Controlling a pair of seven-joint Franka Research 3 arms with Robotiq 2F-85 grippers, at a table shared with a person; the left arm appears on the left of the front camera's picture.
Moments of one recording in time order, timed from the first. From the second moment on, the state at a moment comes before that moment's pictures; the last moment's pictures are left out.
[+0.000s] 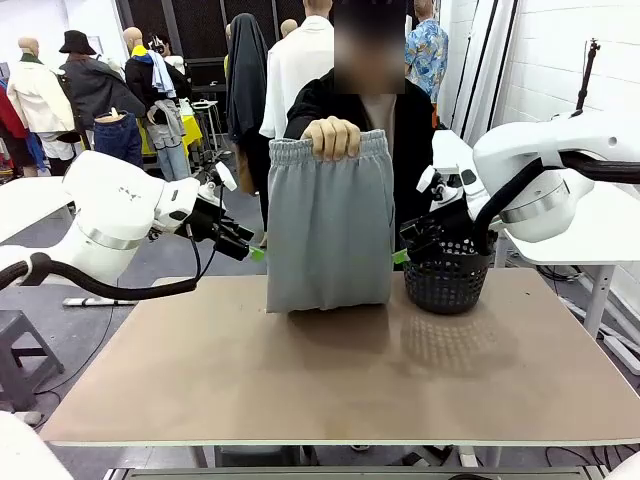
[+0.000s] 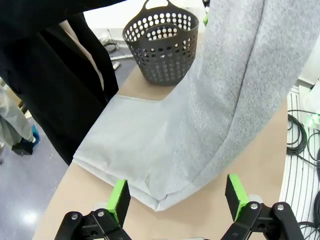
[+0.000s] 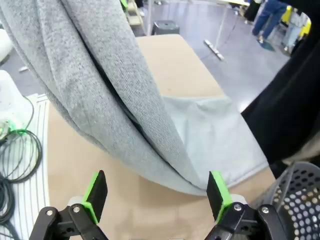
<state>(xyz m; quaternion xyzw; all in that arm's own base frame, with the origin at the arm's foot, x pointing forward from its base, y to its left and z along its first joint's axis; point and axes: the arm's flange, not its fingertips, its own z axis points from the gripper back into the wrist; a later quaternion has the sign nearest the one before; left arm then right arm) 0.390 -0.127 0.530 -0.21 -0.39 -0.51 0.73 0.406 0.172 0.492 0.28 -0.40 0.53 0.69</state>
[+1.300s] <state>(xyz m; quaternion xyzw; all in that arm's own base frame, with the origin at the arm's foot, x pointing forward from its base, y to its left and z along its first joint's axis) 0.389 -0.139 0.524 -0.29 -0.40 -0.58 0.65 0.408 0.180 0.483 0.33 -0.45 0.54 0.63</state>
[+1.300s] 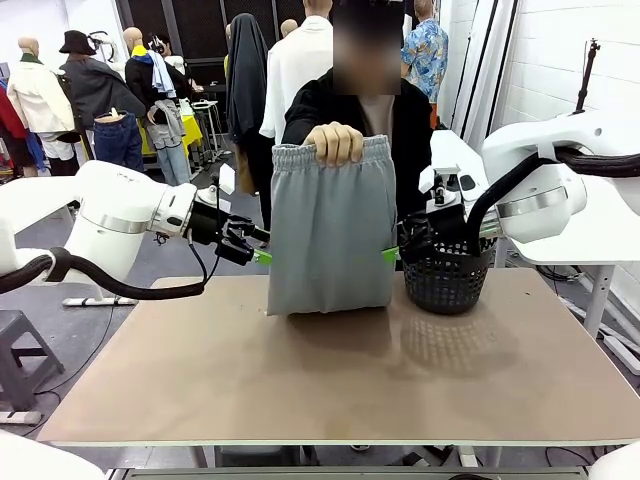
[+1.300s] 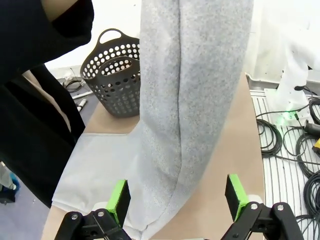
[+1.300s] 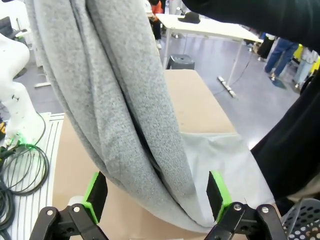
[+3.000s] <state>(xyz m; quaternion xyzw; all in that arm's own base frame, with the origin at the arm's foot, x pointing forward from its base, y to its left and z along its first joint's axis) 0.396 -0.192 0.590 -0.37 -0.48 -0.52 0.60 0.397 0.194 0.565 0.41 -0.52 0.54 0.52</state>
